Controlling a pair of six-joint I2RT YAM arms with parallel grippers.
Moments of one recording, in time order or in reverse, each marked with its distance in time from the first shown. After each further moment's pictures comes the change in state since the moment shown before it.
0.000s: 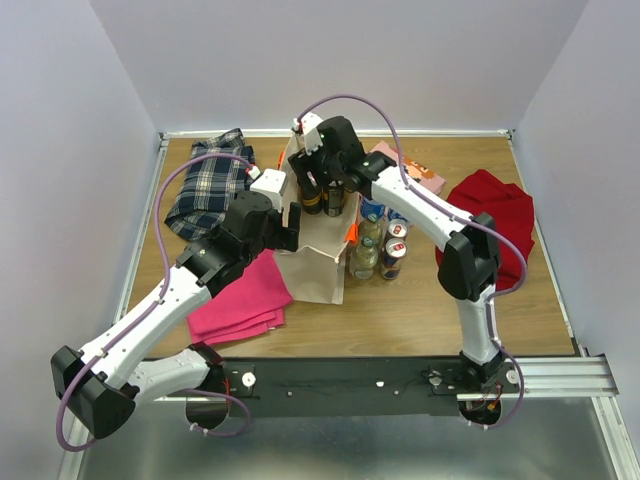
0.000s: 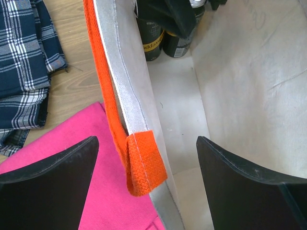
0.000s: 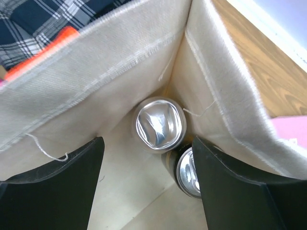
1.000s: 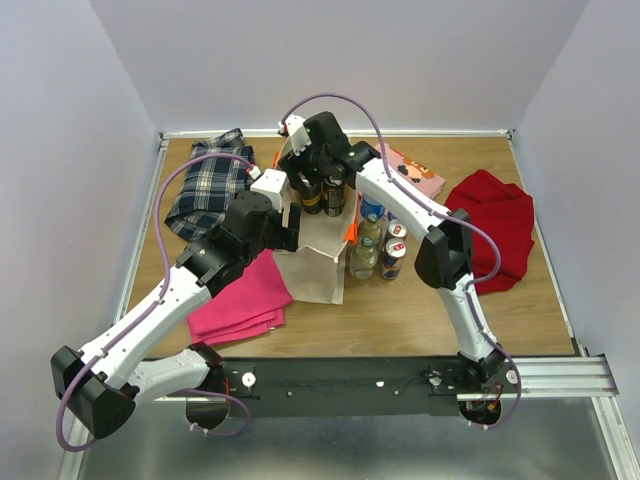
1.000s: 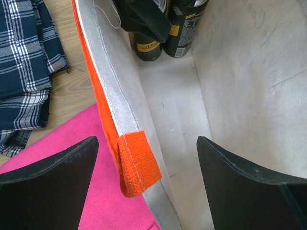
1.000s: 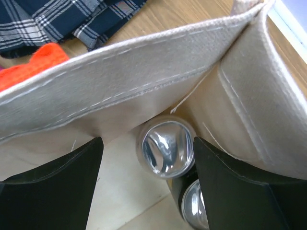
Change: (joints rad) left arm 0.000 0.000 0.000 0.000 -0.001 0.011; right arm 0.000 0.204 0.330 -0.228 -0.072 -0.085
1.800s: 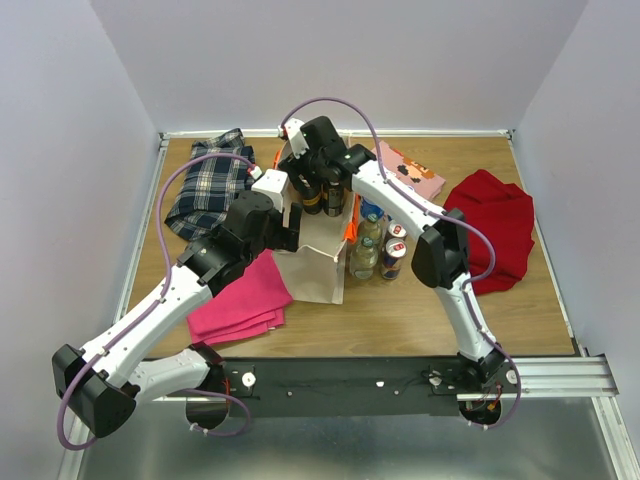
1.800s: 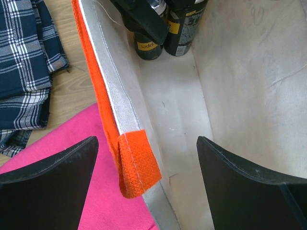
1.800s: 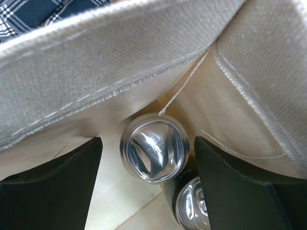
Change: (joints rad) left arm 0.000 0.008 0.000 0.000 0.000 0.003; right arm 0.000 0.040 0.014 -0.005 0.108 0.006
